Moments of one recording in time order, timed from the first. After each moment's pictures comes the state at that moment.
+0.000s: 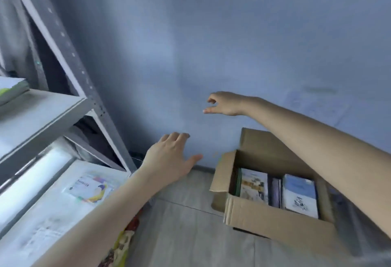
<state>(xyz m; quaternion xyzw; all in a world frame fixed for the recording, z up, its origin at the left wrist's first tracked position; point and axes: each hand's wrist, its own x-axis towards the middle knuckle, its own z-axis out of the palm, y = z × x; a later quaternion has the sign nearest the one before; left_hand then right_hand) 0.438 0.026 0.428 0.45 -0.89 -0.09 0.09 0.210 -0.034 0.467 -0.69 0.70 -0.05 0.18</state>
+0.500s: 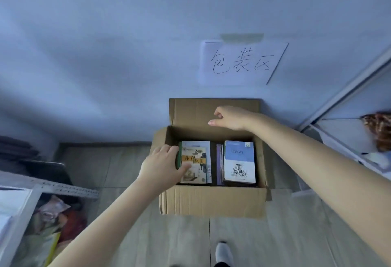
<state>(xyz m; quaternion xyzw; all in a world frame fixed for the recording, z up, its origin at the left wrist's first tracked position) 0.114 0.030 0.254 0.39 -0.90 -0.17 -0.10 -0.136 0.064 0.265 -0.51 0.80 -0.03 0.33</state>
